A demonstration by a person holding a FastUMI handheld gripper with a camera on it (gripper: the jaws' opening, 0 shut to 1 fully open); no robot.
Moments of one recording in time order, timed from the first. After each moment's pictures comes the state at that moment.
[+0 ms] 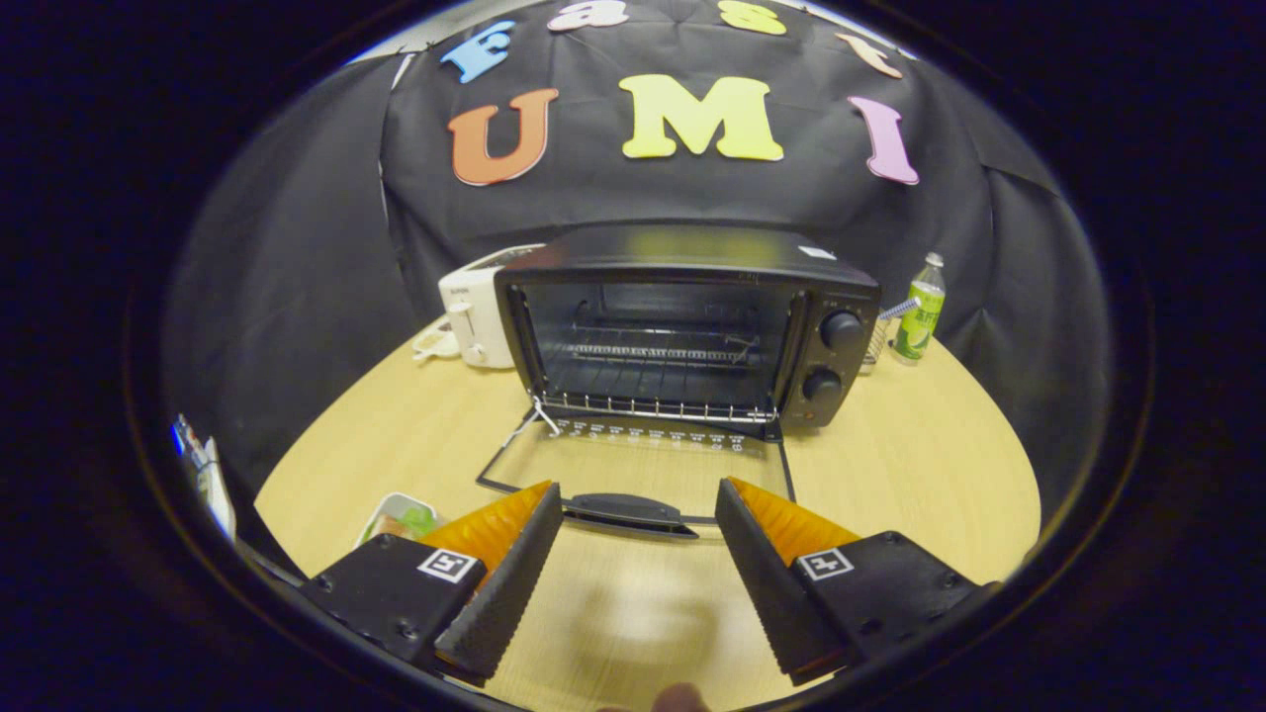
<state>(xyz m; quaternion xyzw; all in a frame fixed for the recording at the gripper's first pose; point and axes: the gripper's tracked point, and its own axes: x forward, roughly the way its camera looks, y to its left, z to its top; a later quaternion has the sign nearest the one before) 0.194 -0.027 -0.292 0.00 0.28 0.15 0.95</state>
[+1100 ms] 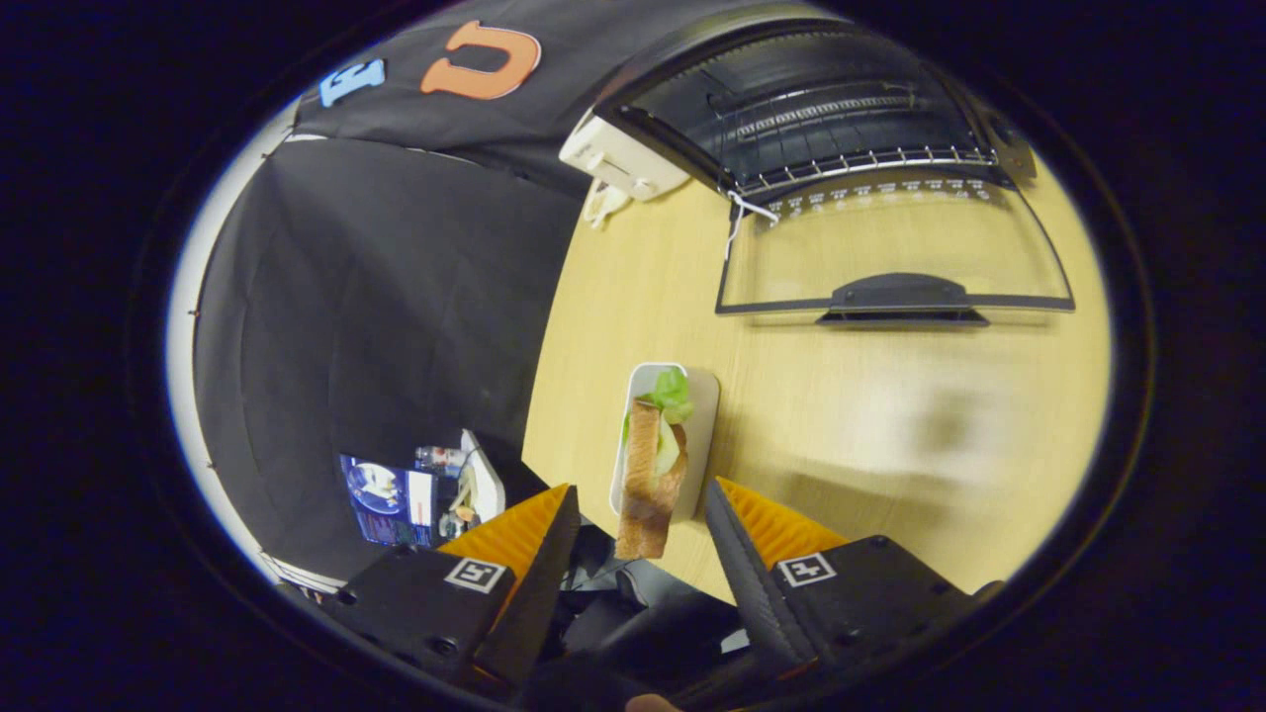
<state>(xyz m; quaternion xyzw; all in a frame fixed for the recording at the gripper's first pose) 0.090 0.080 -0.329 0.23 0.58 0.37 0.69</state>
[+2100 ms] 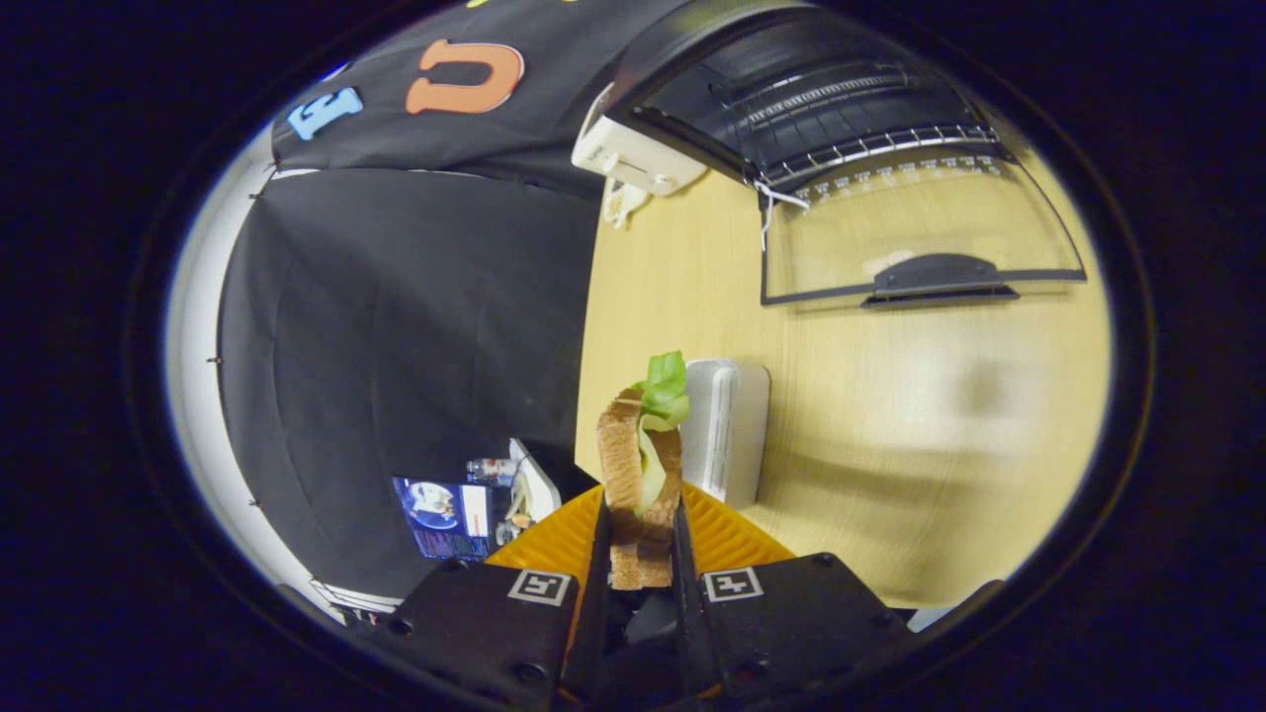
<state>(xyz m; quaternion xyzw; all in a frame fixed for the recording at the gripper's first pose) 0.091 0.084 -0.269 0.30 0.57 0.39 0.66</state>
